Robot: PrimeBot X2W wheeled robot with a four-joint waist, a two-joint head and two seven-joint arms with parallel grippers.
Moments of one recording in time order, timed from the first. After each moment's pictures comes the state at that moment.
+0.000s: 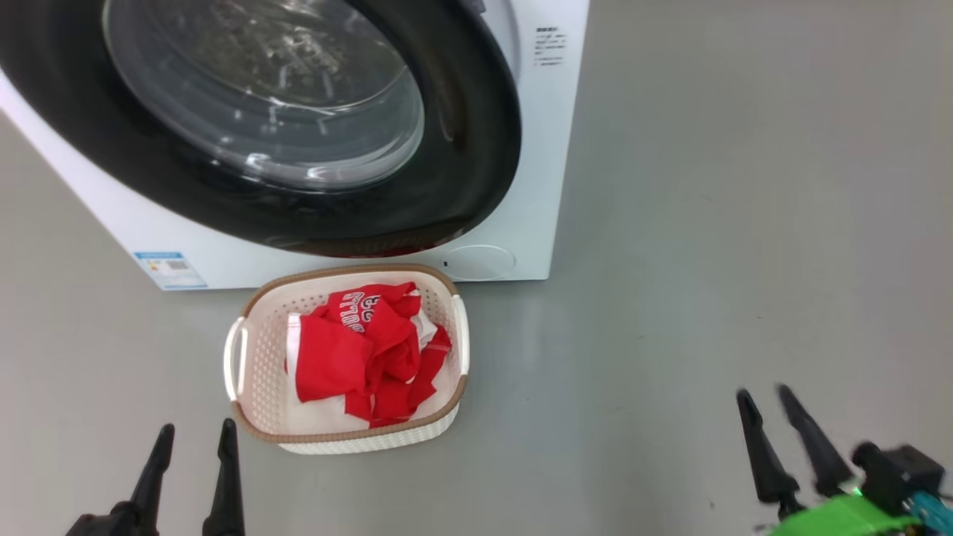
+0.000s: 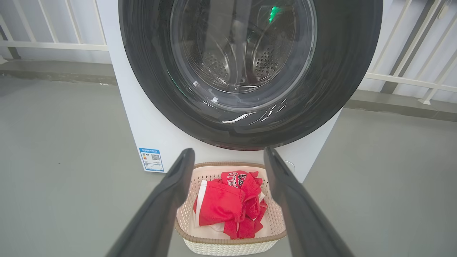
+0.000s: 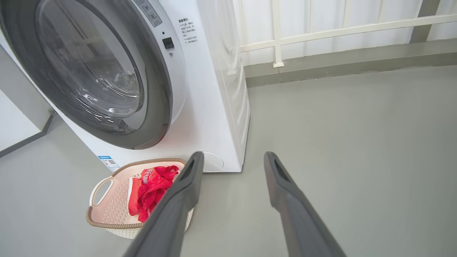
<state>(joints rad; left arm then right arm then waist) 0.02 0.05 0.13 0.20 -0.21 -0.13 -0.26 0.08 -0.12 0.02 0.20 0.42 0.12 -0.26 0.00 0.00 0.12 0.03</state>
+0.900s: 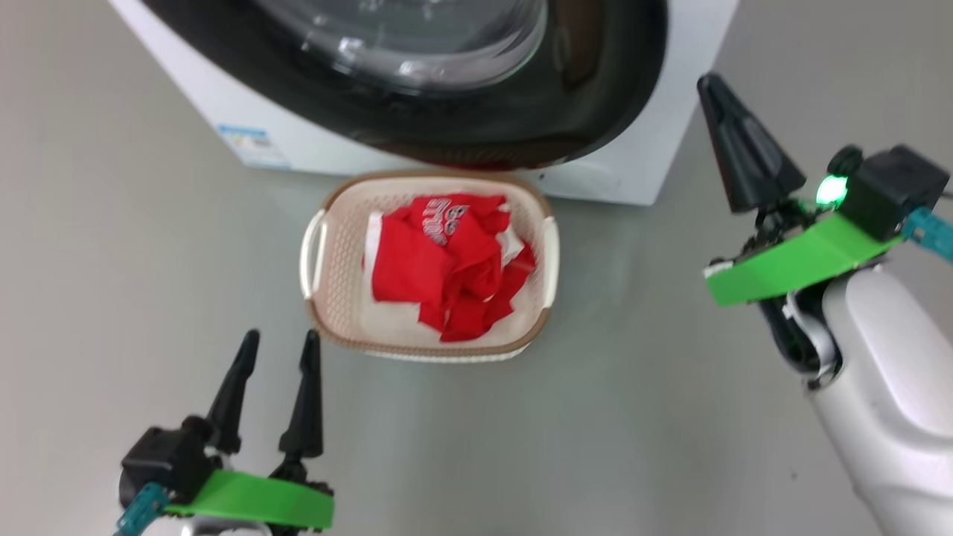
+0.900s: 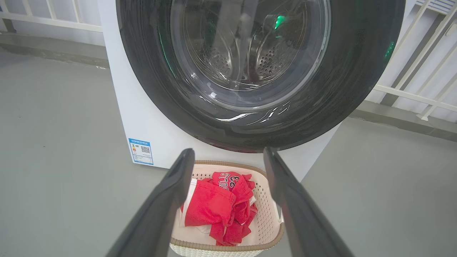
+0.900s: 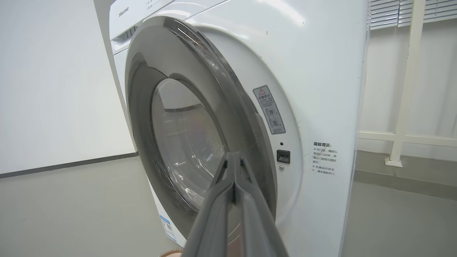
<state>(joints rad) -0.16 0.04 -0.08 0.17 -0.33 -0.08 -0.26 -0.61 -0.22 0.27 0.28 0.47 0.12 -0.26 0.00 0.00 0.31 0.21</state>
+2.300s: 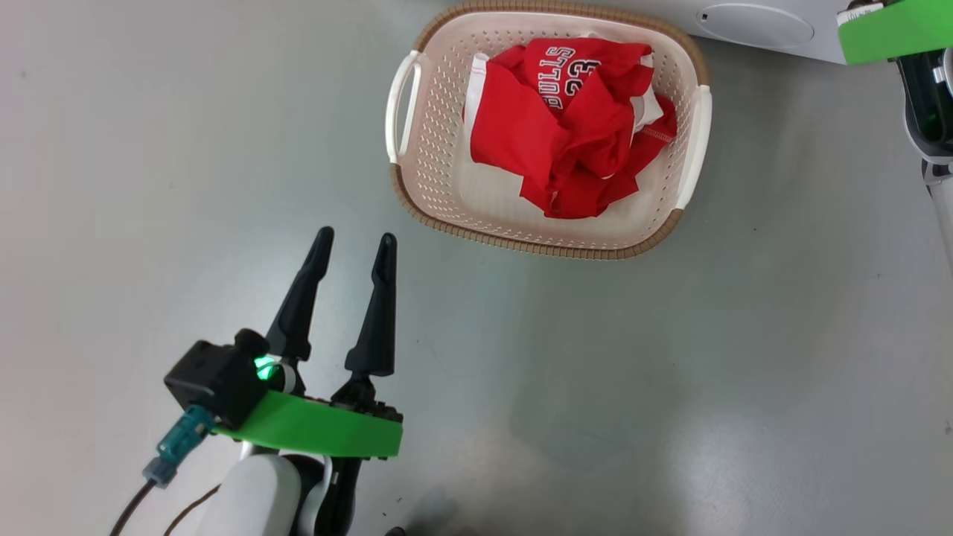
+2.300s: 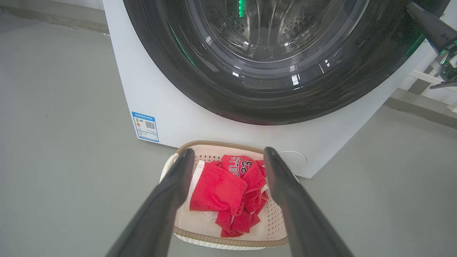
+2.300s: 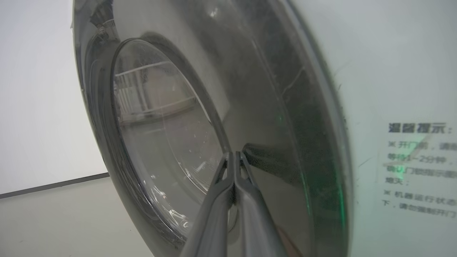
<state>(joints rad) -0.35 0.03 -0.27 0.11 -0.45 -0.01 -0.26 -1.04 -0.32 0.22 0.42 0.47 0.14 -0.26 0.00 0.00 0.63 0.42</state>
